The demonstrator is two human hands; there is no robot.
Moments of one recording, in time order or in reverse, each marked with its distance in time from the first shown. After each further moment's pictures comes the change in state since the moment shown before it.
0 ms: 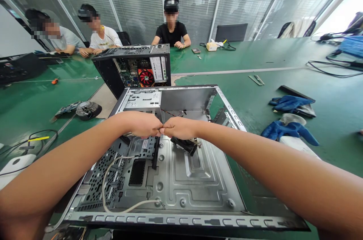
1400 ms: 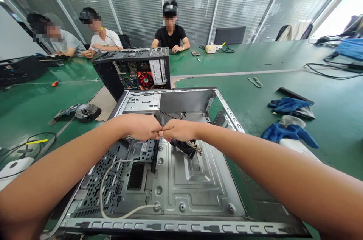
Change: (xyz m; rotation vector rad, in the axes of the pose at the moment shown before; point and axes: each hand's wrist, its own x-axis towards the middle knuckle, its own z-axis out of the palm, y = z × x) left_hand 0.001 0.001 0.000 0.131 0.078 0.036; right_hand -0.001 0.003 -0.003 0.082 -0.040 -0.002
